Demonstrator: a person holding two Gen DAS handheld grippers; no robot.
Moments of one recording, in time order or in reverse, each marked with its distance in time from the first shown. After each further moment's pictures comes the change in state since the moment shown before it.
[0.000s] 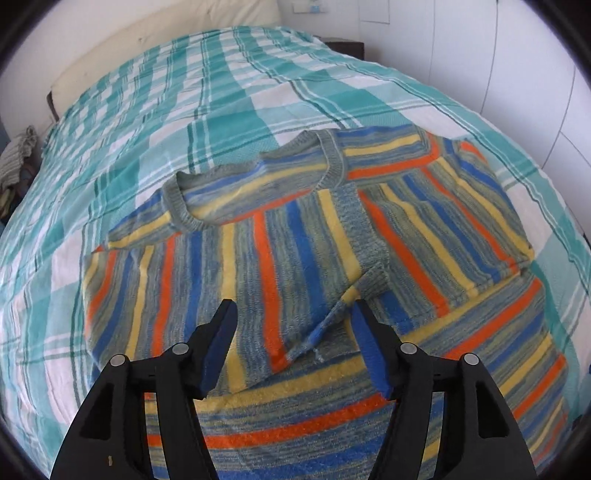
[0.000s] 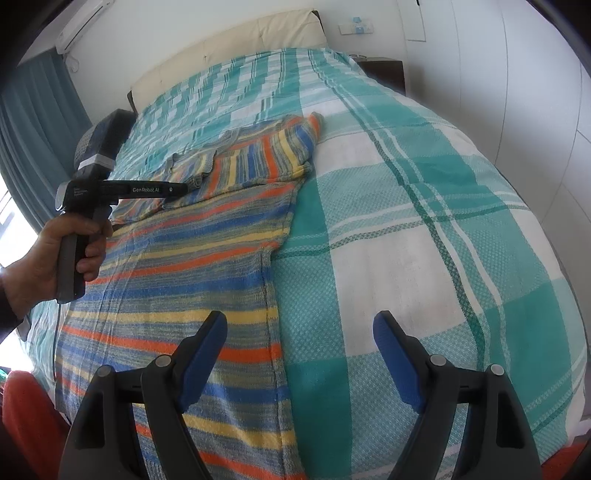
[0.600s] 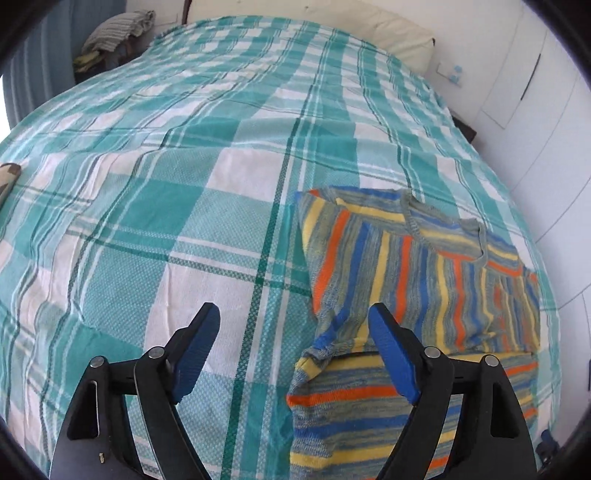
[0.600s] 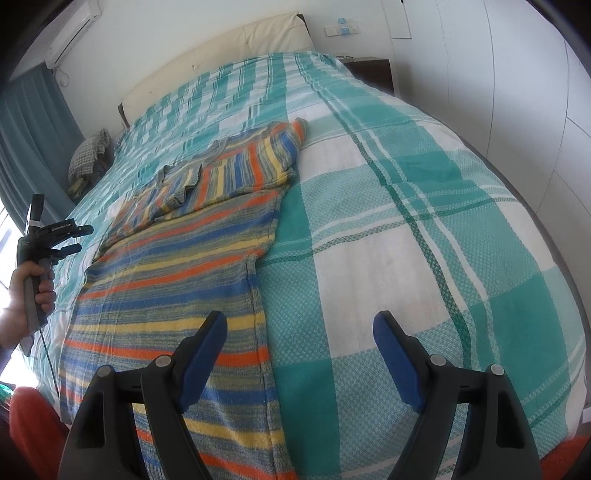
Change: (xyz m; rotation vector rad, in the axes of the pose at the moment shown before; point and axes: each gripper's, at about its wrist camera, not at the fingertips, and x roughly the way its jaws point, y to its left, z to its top) left arm -0.048 0.191 -0.057 -0.482 -0.009 0.043; right arm -0.001 -0.011 0.003 0.057 -0.009 -0.003
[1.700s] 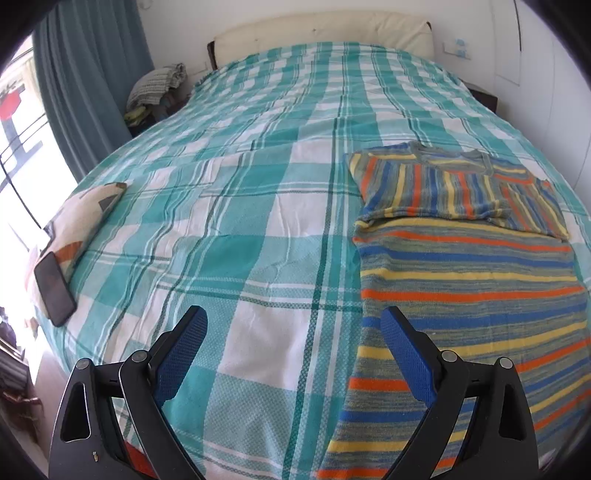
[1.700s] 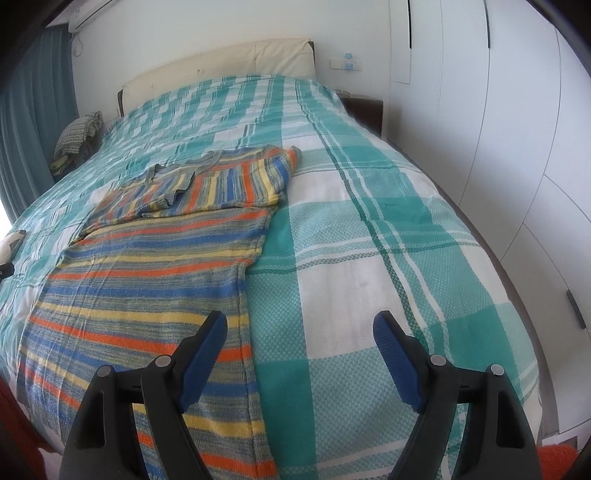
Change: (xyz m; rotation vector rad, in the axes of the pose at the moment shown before) left arm -0.124 -0.009 -0.129 0.143 -0.106 0.333; right arm -0.022 0.022 -0.012 -0.157 -0.117 -0.169
